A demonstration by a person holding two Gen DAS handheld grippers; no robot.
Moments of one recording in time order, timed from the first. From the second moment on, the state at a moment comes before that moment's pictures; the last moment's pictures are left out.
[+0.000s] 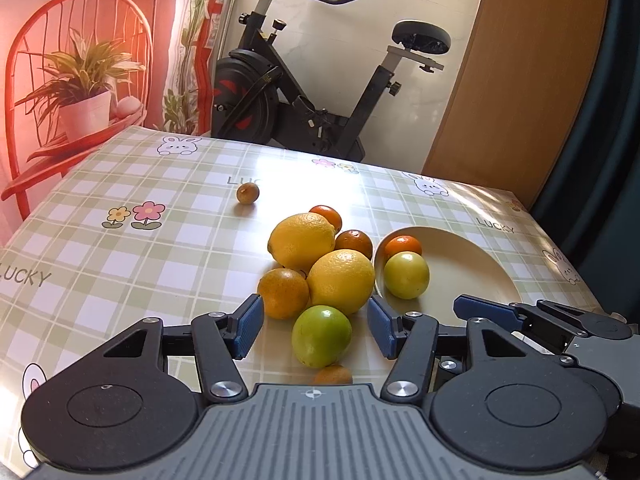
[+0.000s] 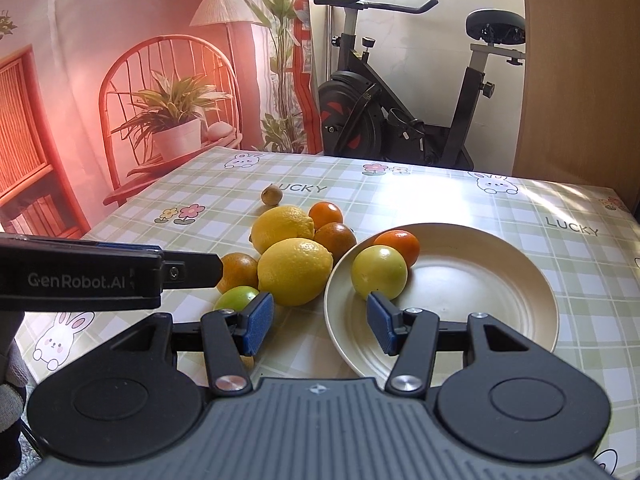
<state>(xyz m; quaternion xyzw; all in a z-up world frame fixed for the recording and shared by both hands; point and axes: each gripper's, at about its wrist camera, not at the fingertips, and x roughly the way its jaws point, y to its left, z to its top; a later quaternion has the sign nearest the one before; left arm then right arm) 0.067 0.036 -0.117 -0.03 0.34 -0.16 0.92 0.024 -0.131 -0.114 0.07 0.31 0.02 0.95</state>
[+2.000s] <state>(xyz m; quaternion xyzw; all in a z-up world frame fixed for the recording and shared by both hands) 0.124 0.023 -0.168 -0.04 0.44 -0.24 0.87 0.075 -0.105 -0.162 0.08 0.36 0.14 0.92</state>
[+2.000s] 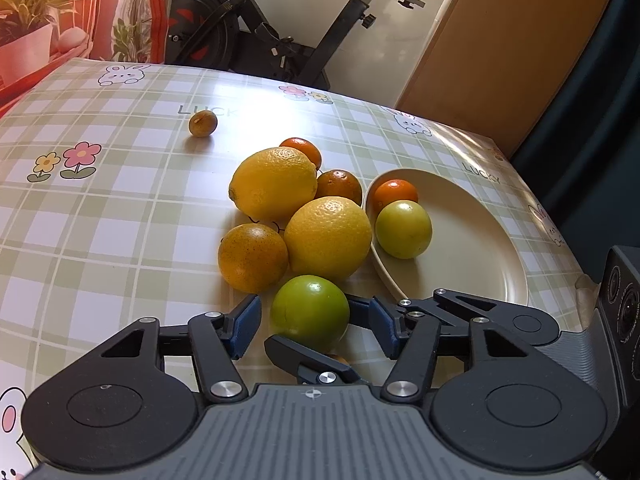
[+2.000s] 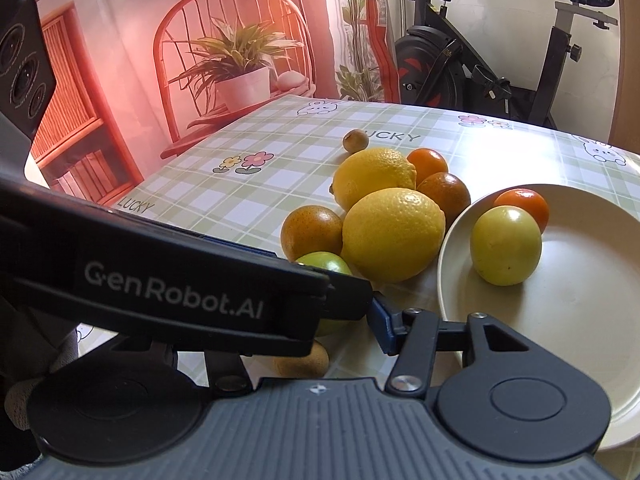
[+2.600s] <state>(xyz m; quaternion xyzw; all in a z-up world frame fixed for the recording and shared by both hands) 0.110 0.018 -0.155 -0.04 0.42 -0.24 0.87 0.066 -0.111 -0.155 0.10 0.34 0.14 0.92</state>
